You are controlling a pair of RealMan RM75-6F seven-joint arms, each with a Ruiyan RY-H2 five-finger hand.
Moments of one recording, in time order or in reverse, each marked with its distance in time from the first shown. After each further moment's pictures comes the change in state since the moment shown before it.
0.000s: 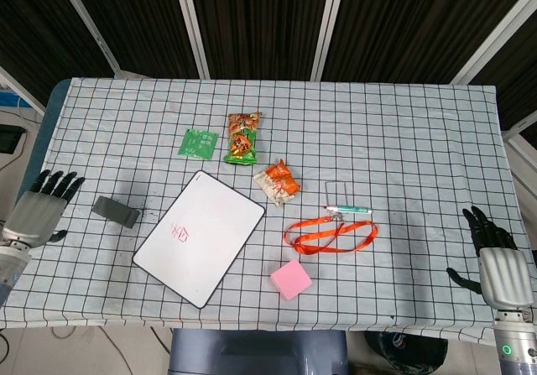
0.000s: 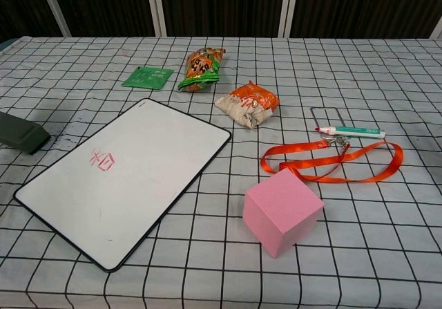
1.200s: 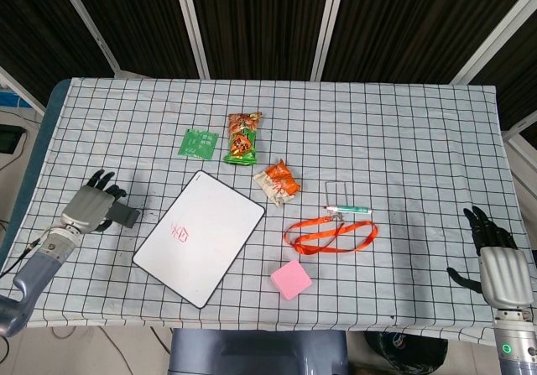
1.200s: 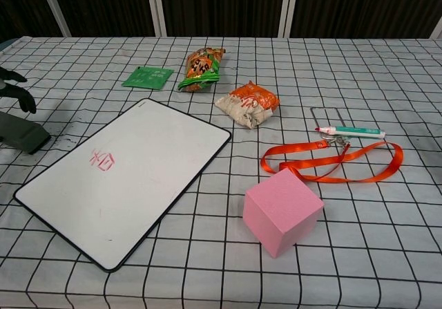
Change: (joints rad) left arm -0.149 -0.326 0.092 0.435 0.159 -0.056 -0.272; right arm 0.001 0.003 0.004 -0.006 0.015 -0.009 0.005
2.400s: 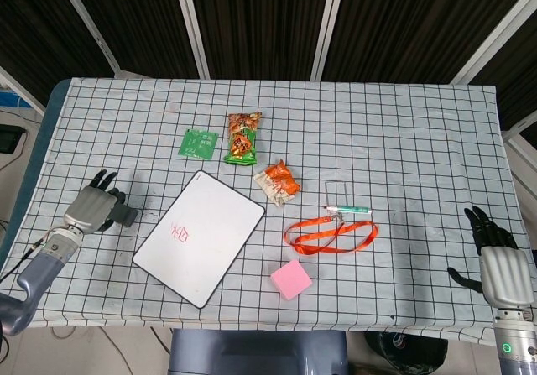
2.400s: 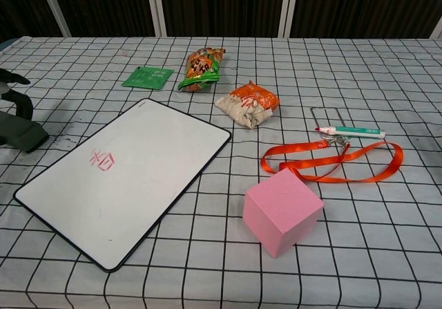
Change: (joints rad) left arm -0.007 -0.041 0.029 0.072 0.005 0.041 -0.032; right arm 0.001 0.002 0.002 -0.008 0.011 -0.006 -0.004
